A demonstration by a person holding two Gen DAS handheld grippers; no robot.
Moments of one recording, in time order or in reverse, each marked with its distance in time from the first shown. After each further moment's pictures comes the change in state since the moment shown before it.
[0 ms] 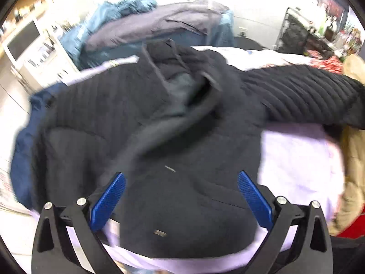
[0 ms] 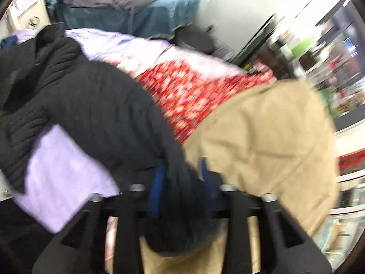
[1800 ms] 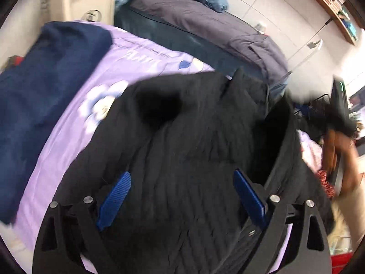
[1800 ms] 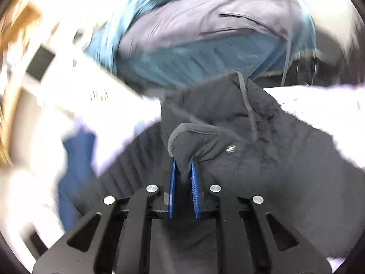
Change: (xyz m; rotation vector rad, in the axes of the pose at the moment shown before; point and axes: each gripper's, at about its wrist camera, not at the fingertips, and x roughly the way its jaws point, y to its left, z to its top) left arm 0.114 0.321 0.028 -0.481 0.045 -0.284; right arm 0.045 0.435 0.321 0.498 -0.022 0.795
